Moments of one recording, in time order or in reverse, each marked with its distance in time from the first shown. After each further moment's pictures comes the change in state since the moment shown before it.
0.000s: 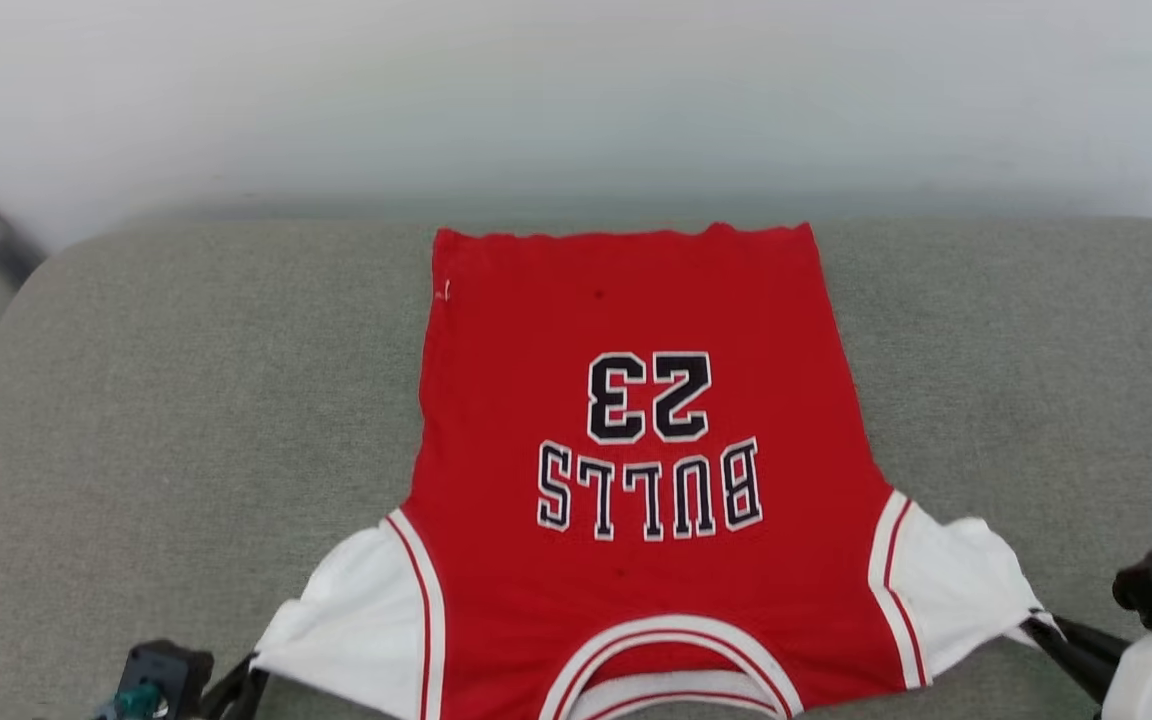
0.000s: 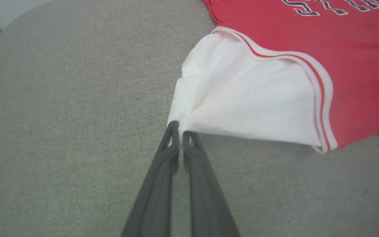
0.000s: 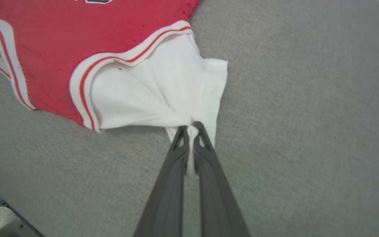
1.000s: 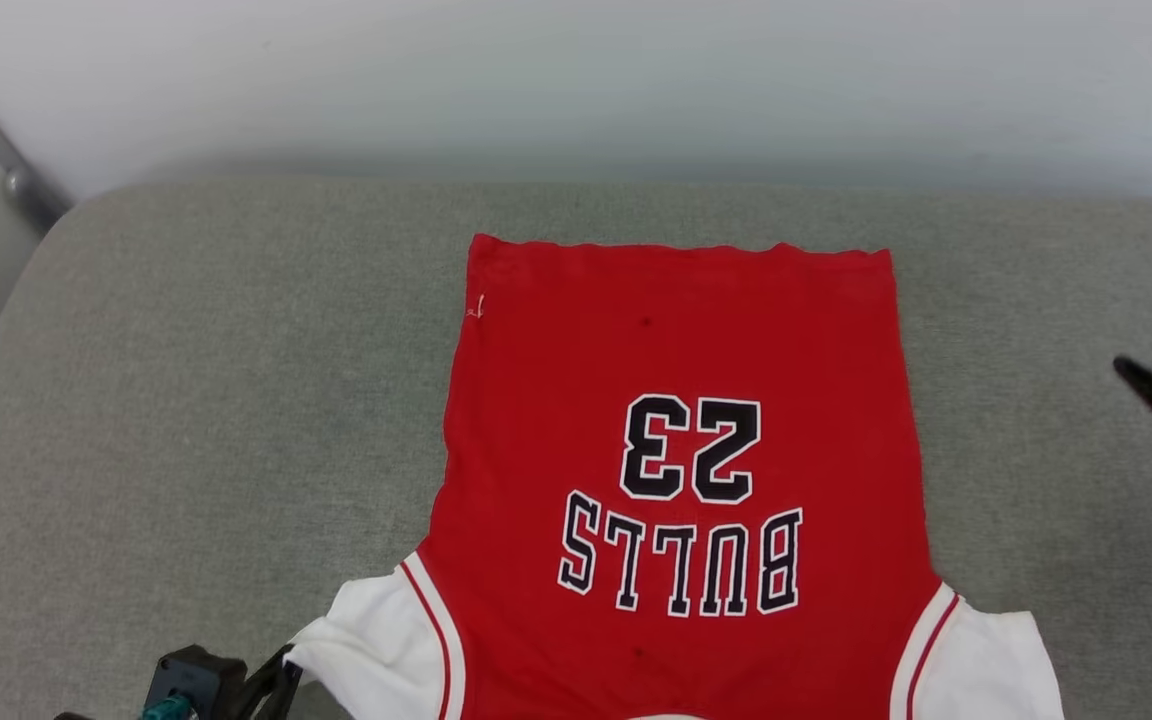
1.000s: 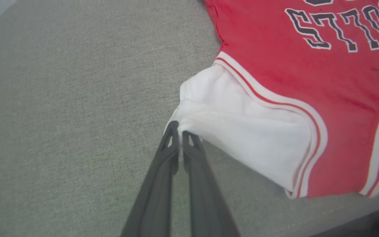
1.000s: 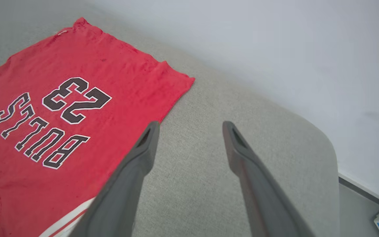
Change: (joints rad) left arm 0.060 0.045 -0.020 -0.191 0.034 0.108 0.019; right arm 0.020 -0.065 -0.585 -0.449 -0.088 0.000 0.453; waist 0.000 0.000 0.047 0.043
